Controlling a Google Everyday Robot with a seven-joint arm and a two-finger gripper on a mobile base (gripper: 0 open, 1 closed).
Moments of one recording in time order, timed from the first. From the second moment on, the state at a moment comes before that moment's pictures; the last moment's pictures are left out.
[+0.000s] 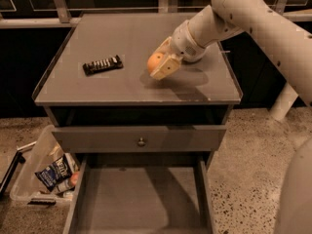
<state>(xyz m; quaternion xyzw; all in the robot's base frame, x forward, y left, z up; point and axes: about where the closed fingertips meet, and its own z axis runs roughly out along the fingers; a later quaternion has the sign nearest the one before) 0.673 -0.027 0.876 -0.65 0.65 0.17 0.35</state>
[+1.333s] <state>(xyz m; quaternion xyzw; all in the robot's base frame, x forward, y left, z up) 0.526 -0.107 0.900 -0.61 0.67 0.12 0.39</state>
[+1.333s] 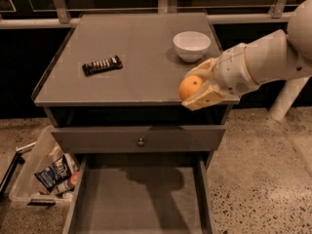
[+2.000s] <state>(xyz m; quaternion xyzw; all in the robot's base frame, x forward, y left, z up) 0.488 -0.131 0.836 -0.59 0.69 0.14 0.39</state>
